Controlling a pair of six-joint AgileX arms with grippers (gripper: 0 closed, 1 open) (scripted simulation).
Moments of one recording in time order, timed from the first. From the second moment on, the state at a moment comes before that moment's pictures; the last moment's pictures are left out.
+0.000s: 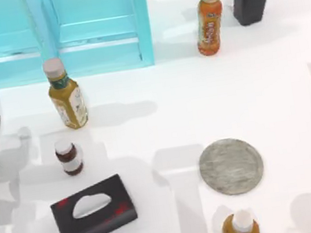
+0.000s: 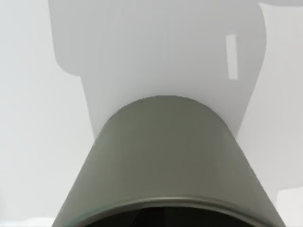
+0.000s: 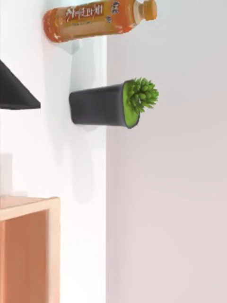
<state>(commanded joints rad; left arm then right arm) 0.13 1.92 1.23 -0.88 0.00 1.72 0.00 0.00 0.00 0.00 0.00 0.00</state>
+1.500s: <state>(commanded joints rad) -0.02 1.92 1.56 -1.02 0.00 1.31 0.00 0.00 0.00 0.00 0.00 0.00</state>
